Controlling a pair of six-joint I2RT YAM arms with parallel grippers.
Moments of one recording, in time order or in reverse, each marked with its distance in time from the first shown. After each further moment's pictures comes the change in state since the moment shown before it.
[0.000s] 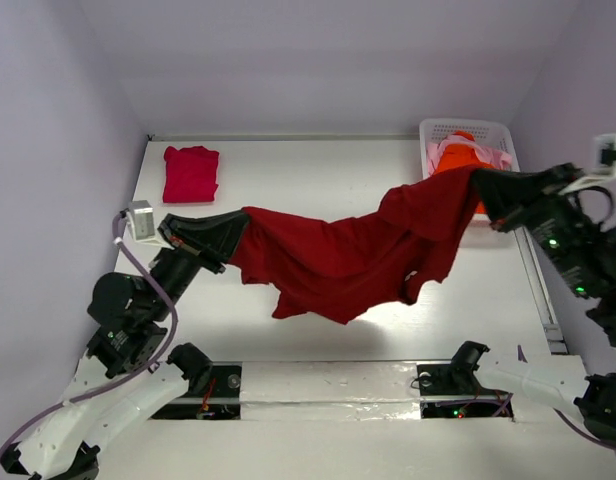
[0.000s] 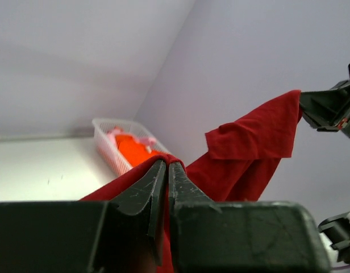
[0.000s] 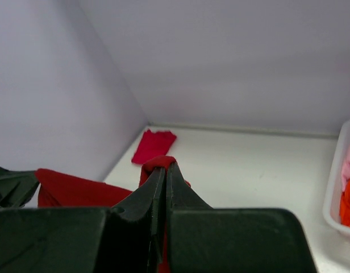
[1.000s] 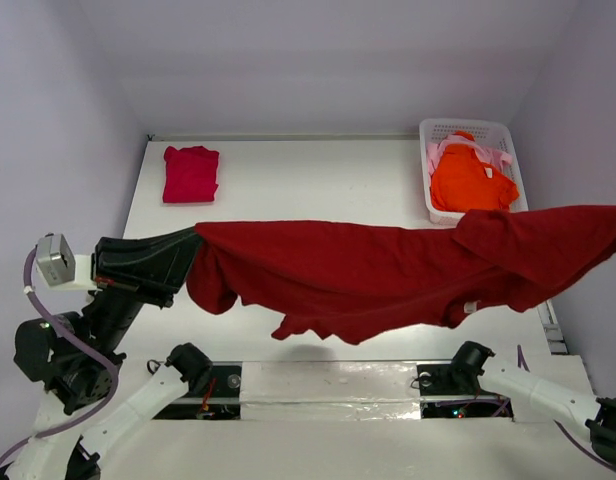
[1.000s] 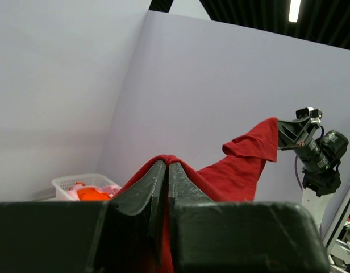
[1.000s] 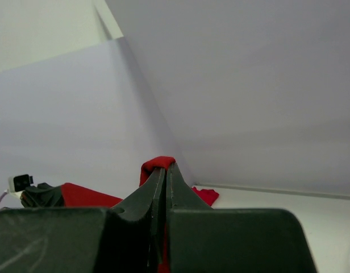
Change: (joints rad) left arm 0.000 -0.106 0.189 -0.016 0.120 0.009; right arm 0.000 -0.249 0.193 -0.044 -0.109 -0.002
